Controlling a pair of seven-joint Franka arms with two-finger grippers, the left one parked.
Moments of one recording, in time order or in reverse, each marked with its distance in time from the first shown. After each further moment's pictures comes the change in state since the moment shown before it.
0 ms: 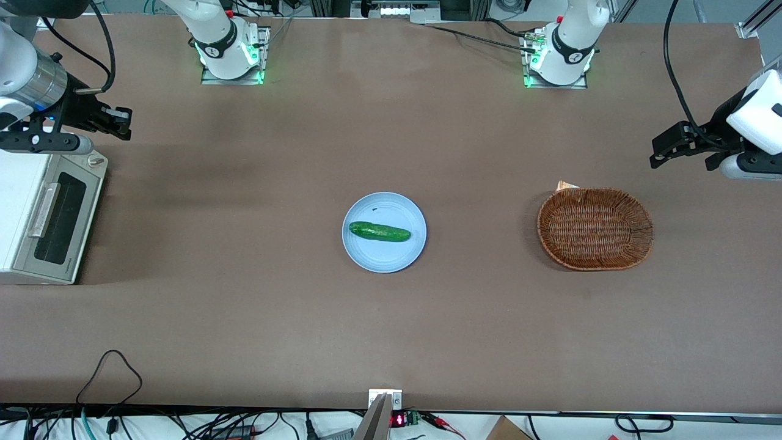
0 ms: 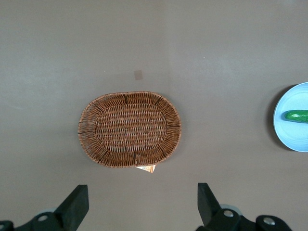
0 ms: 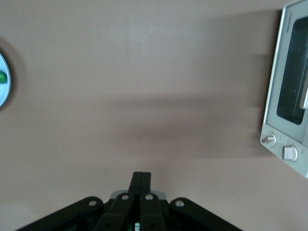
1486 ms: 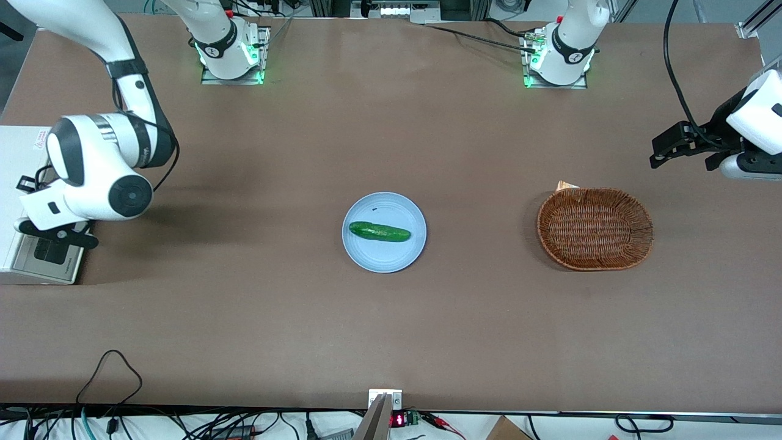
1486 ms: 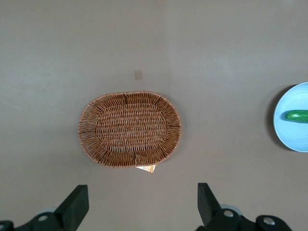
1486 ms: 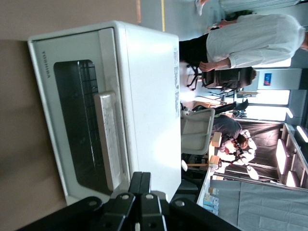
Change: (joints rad) arm 0.005 0.454 -0.005 -0.037 -1.100 0.102 0.615
